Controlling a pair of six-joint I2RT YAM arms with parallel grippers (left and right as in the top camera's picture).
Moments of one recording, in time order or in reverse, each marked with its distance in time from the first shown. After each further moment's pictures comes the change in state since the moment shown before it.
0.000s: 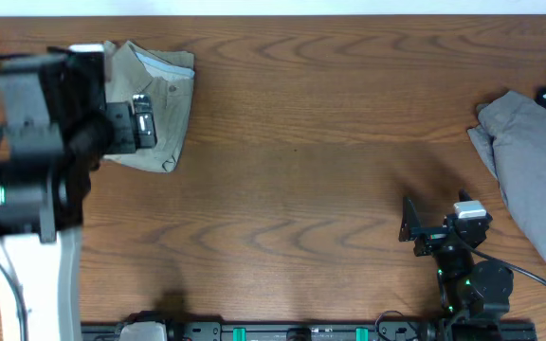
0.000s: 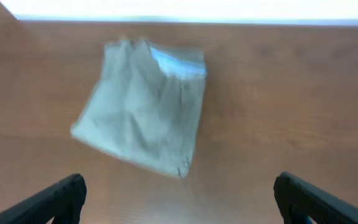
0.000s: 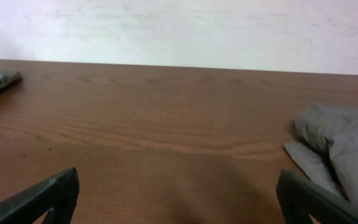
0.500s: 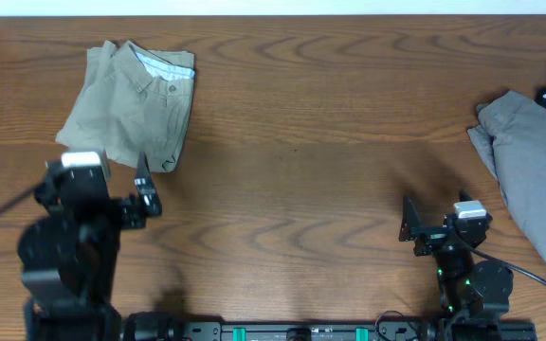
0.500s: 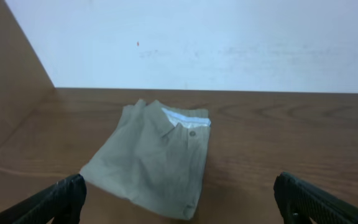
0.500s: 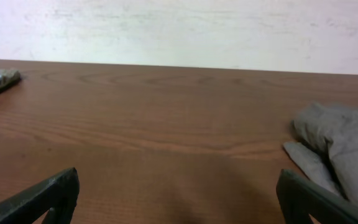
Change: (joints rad) left arm 0.010 -0.659 -0.697 0.453 -0.011 0.000; right arm 0.000 0.000 -0.002 0.002 0.002 0.001
